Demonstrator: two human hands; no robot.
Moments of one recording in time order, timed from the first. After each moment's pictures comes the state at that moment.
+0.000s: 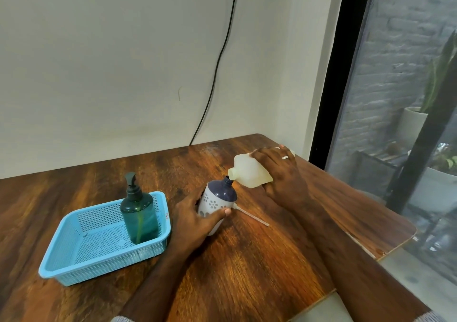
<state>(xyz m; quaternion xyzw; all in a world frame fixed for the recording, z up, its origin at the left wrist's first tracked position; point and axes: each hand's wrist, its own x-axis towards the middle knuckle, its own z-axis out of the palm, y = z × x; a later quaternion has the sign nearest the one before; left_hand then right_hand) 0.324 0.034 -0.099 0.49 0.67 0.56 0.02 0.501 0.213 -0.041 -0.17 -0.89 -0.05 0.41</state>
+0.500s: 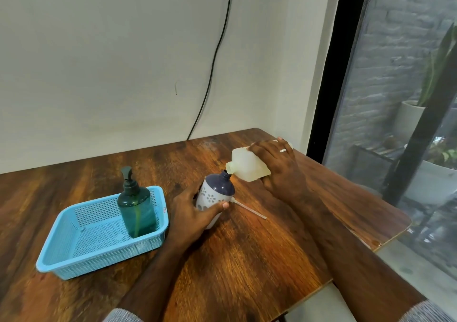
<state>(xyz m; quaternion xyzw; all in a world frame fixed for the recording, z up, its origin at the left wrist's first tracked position) 0.327 0.031 -0.096 0.49 0.67 0.56 0.03 0.502 0.215 -0.041 -0.17 -0.89 -0.07 0.41</state>
